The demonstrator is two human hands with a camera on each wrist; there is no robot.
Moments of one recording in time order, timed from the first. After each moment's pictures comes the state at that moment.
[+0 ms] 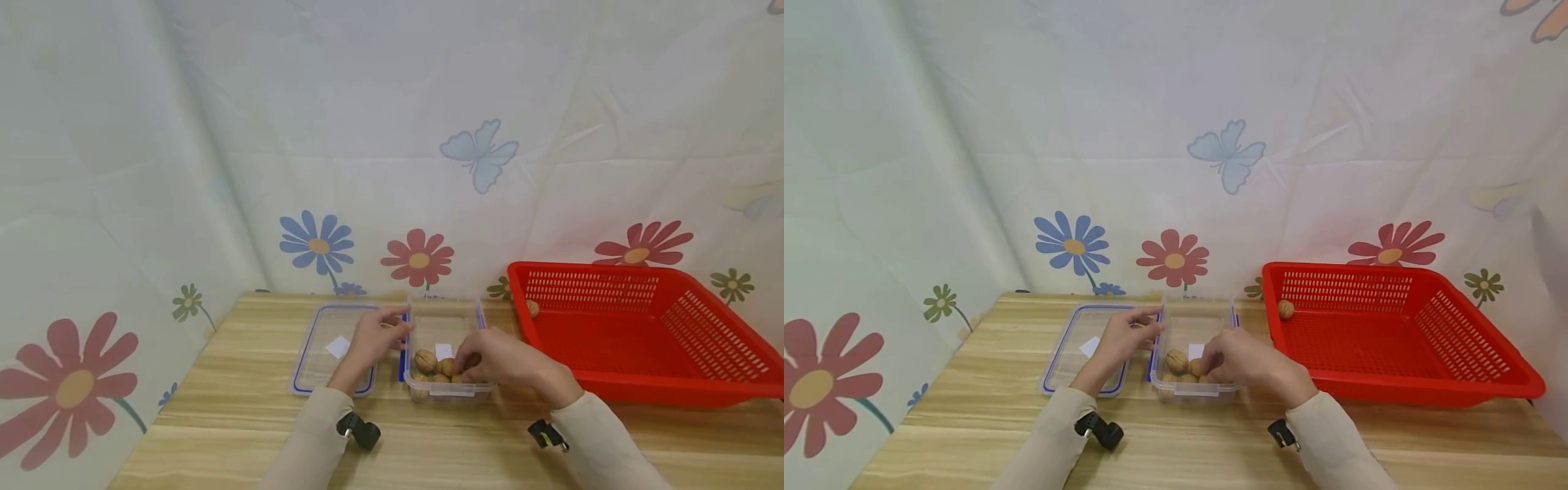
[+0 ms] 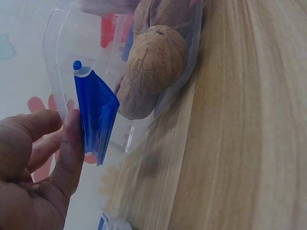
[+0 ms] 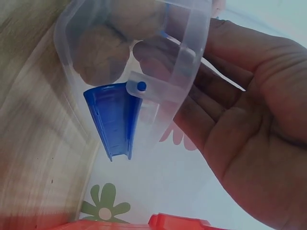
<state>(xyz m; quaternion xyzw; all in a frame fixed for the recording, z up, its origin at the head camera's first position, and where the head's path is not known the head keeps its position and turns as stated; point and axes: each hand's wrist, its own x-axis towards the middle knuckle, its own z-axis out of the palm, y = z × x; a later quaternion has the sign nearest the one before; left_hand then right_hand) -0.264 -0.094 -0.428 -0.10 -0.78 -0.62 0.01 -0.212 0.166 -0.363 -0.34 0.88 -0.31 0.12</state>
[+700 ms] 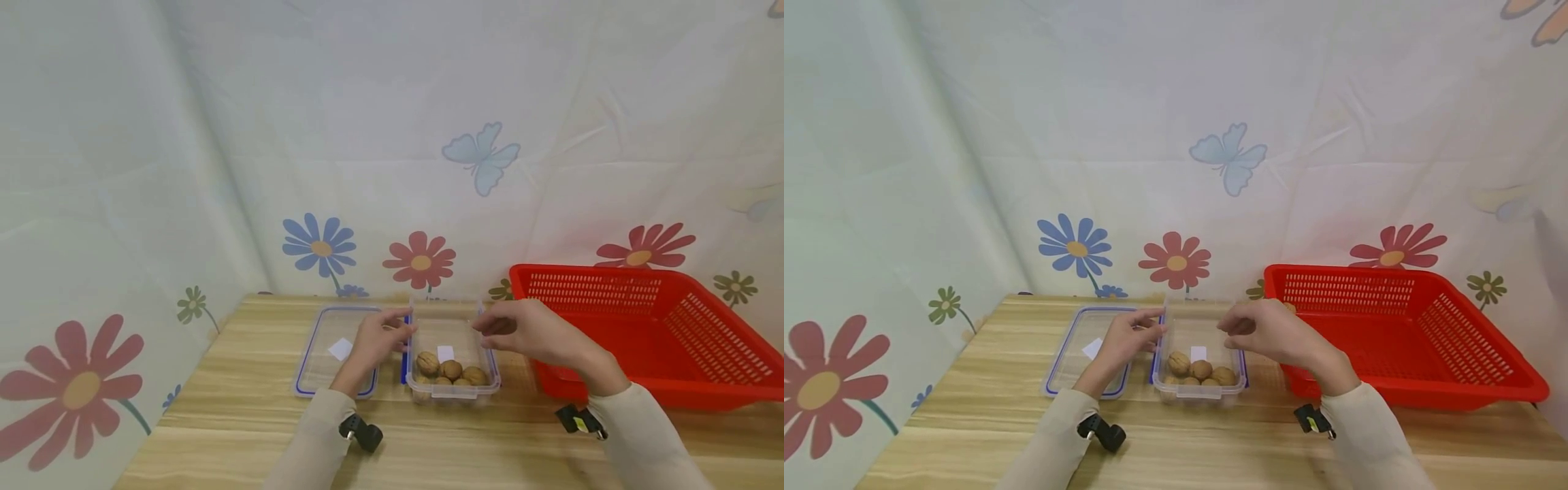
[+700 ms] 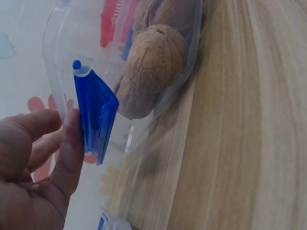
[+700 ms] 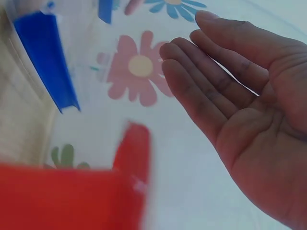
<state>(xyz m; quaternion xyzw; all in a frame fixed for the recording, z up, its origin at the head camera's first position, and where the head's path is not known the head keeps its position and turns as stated) -0.262 -0.093 -0.427 -0.10 -0.77 -0.63 0.01 -0.206 0.200 -0.319 -0.30 0.89 -0.34 0.02</state>
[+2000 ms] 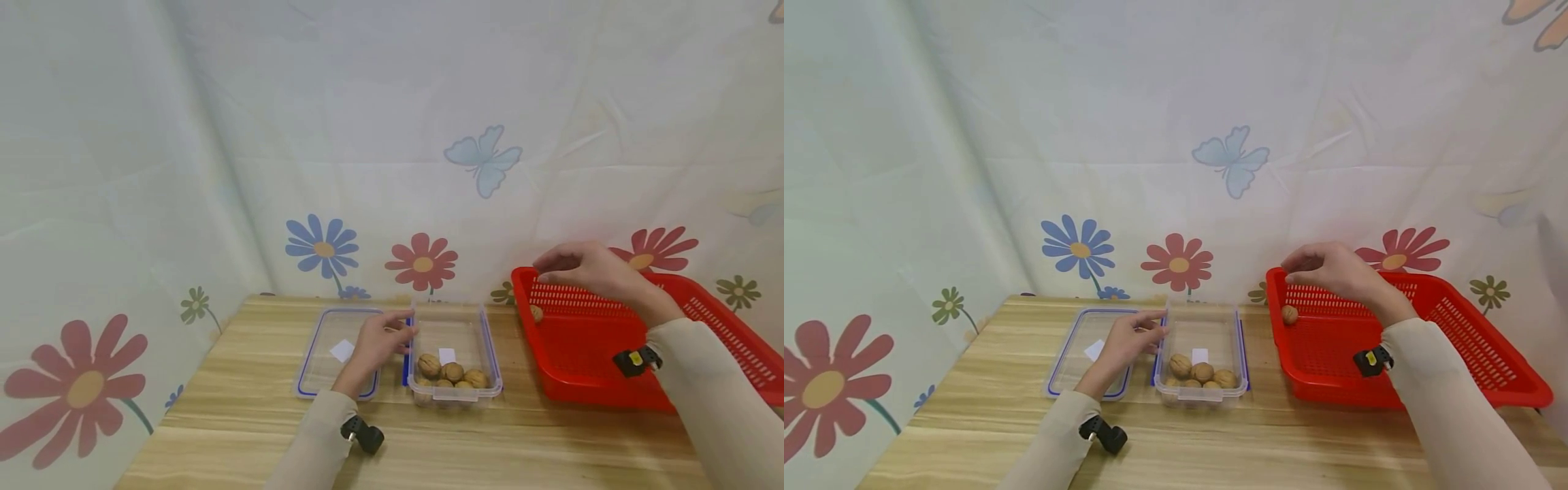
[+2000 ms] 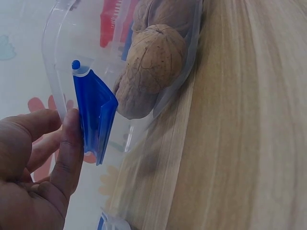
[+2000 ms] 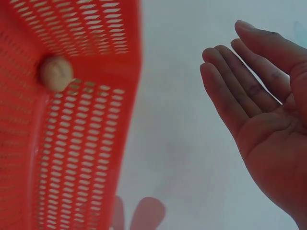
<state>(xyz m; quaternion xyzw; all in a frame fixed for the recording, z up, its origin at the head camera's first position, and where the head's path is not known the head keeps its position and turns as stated) -0.259 -0.094 -0.426 -0.10 -0.78 -0.62 0.02 -0.262 0.290 -0.277 -0.20 0.93 -0.32 -0.01</state>
